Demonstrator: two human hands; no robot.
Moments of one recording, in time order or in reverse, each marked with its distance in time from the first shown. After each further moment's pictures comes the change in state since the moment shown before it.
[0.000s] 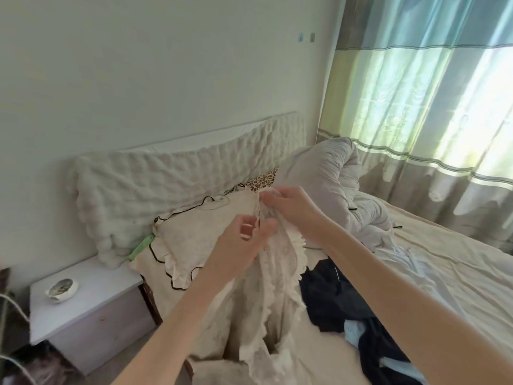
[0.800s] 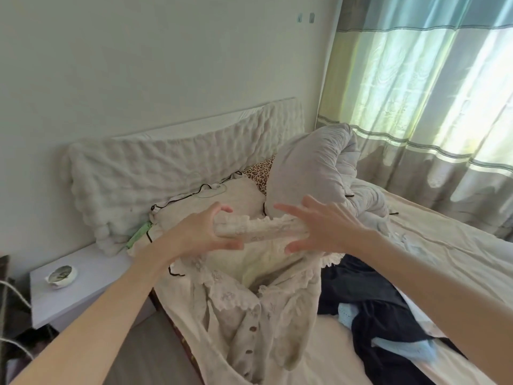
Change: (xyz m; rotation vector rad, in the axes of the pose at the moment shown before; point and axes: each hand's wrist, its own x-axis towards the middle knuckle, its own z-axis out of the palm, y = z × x) left_hand 0.023 -0.018 -0.055 0.691 -0.275 -0.028; right_hand -0.028 0.064 -0.057 -1.325 -0.209 -0.318
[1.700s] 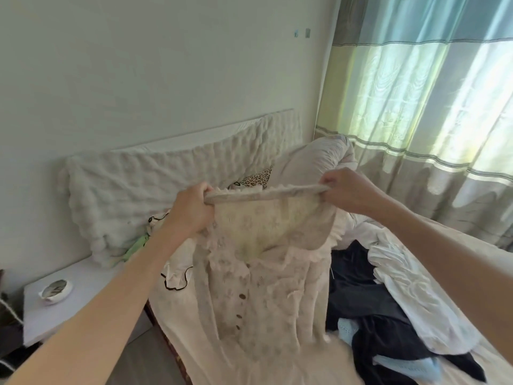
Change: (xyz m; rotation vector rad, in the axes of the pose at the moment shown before) left_hand 0.031 0.042 -0.027 -0.035 0.516 -0.059; right_hand 0.015 0.050 -0.062 0.488 0.173 0.398
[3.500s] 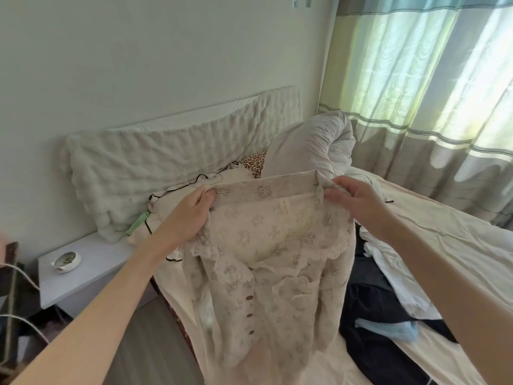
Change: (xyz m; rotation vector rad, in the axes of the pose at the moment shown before) left_hand -0.081 0.022 0.026 -0.362 -0.148 -0.031; right_hand -0.078 0.075 0.021 0.797 0.026 -0.041
